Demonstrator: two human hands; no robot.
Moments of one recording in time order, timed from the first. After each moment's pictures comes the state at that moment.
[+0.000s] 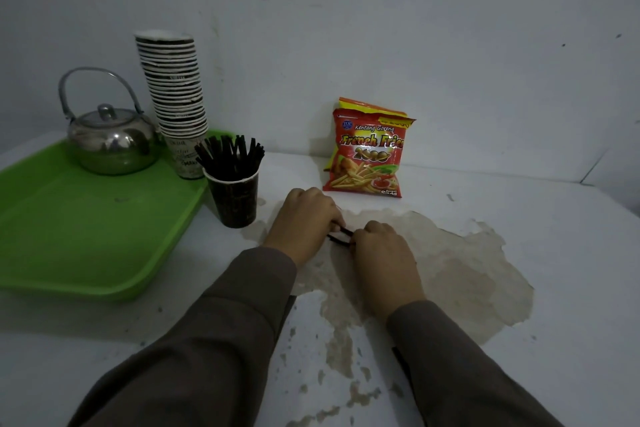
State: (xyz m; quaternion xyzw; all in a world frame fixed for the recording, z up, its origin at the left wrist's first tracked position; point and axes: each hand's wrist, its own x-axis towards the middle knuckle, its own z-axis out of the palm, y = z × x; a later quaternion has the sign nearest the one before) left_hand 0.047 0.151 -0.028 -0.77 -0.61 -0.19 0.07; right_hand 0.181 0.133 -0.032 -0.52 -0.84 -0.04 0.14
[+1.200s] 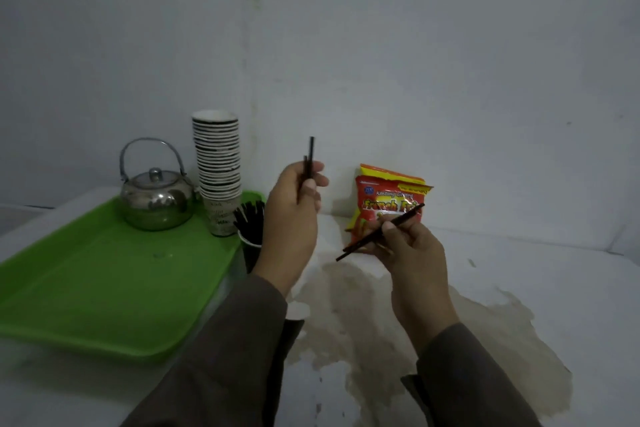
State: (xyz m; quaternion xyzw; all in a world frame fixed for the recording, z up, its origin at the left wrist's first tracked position) left_hand 0.025 0.113 0.070 -0.46 -0.45 -0.74 -0.19; right_hand 0.158 0.140 0.041 -0.35 -0.48 0.54 0.60
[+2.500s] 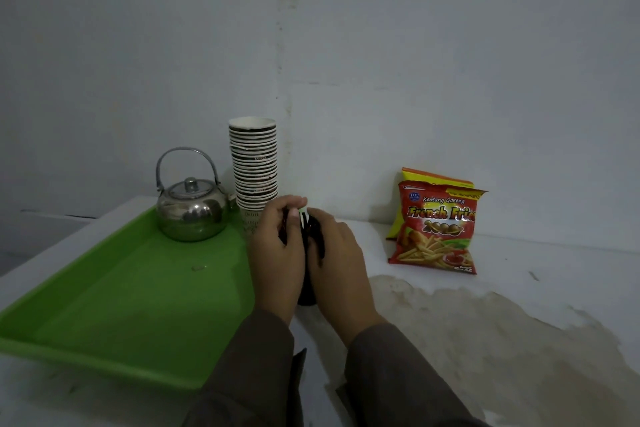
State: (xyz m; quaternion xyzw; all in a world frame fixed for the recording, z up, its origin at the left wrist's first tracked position) left_hand -0.050 0.122 0.013 -0.43 -0.52 -0.74 -0.02; right_hand 0.024 0.145 0.004 -0.31 -0.81 0.16 0.47
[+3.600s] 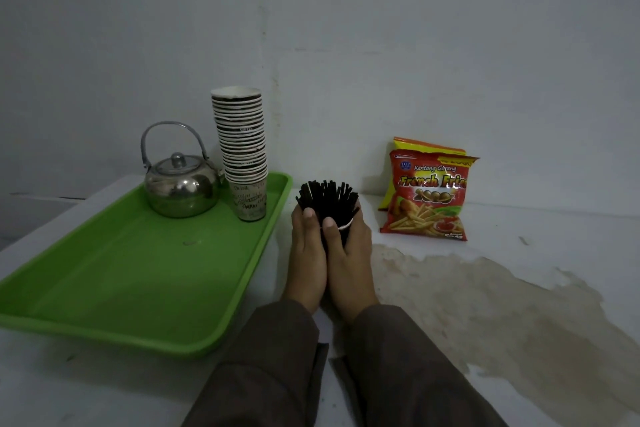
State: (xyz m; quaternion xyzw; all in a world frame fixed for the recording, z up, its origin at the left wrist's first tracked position) left_hand -0.010 0.133 -0.031 -0.40 -0.52 -0.69 -0.30; right_hand 0.048 0.144 -0.028 -0.36 -0.65 0.43 0.52
